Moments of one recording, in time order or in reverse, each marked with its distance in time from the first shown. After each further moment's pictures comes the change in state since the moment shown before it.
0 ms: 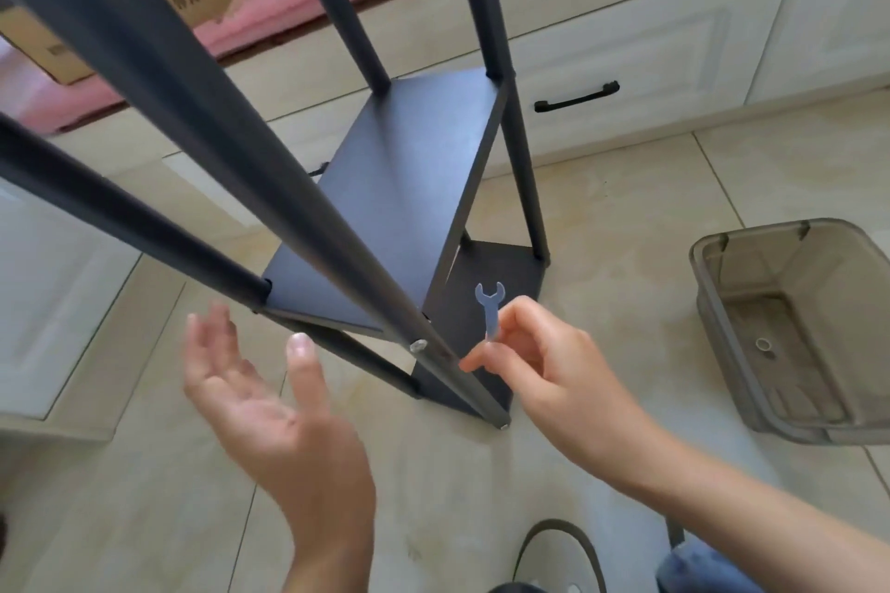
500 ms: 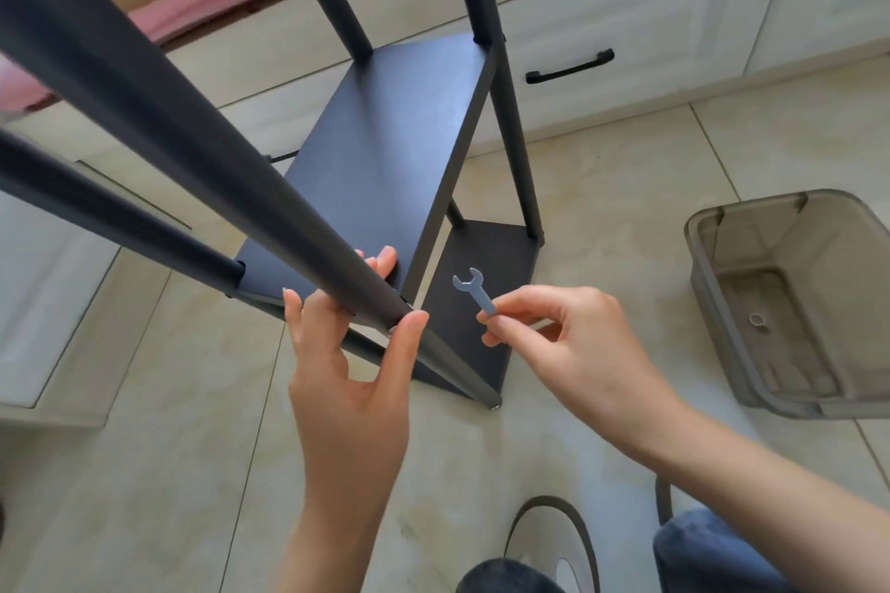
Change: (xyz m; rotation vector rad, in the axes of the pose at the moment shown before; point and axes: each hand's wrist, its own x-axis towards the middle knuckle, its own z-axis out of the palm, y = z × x) left_hand -0.015 0.017 0.014 0.206 -0.537 0.218; right_hand 0.004 0.010 -0.015 -0.080 0.139 -0.021
